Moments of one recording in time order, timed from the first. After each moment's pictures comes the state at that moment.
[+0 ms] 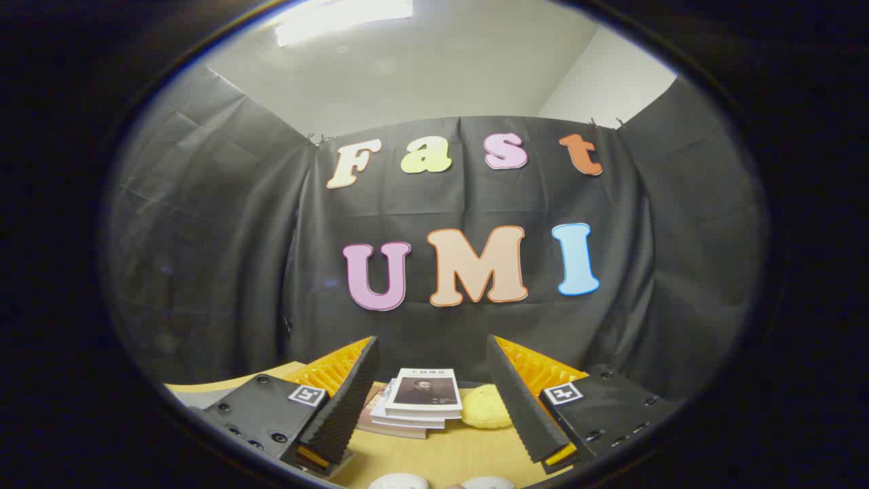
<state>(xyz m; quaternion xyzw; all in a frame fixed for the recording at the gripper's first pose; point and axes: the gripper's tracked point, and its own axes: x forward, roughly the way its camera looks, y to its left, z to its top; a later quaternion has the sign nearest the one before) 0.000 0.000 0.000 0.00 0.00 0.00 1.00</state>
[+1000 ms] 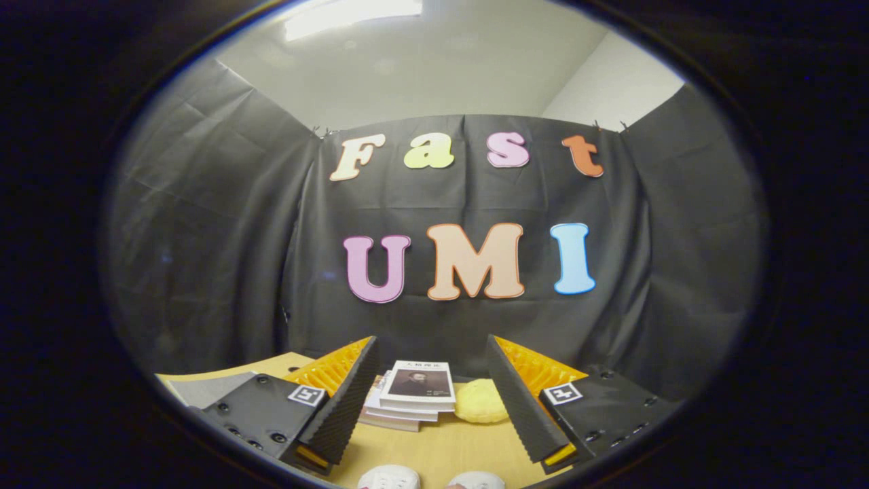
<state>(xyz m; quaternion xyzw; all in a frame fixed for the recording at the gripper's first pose) -0.017 0.004 -0.013 0.00 0.02 0.01 1.00</state>
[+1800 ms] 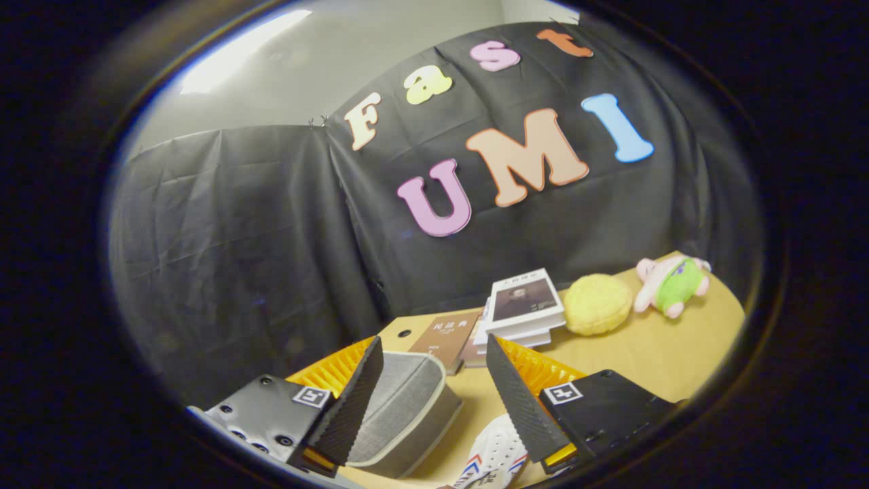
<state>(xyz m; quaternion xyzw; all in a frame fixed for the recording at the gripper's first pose) -0.050 0.077 -0.107 0.21 0.21 0.17 0.94</state>
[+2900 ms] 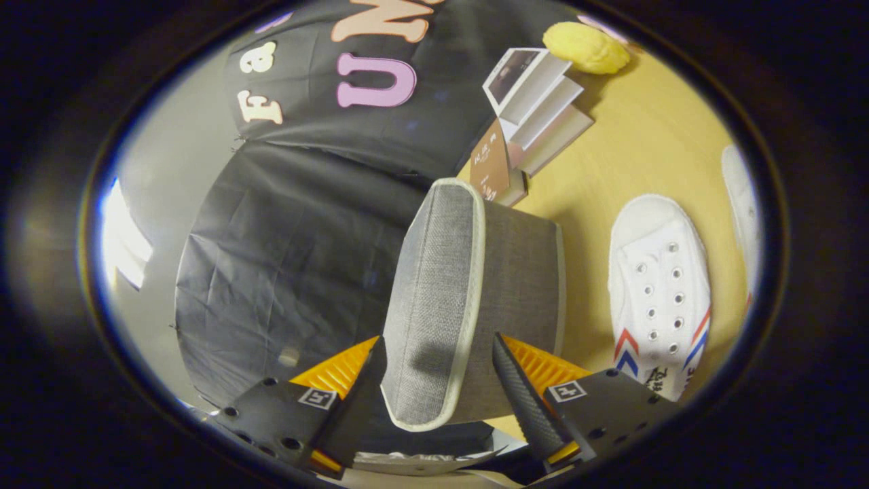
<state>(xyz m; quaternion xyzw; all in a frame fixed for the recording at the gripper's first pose) -0.132 0.175 -0.220 0.49 0.49 0.26 0.67</state>
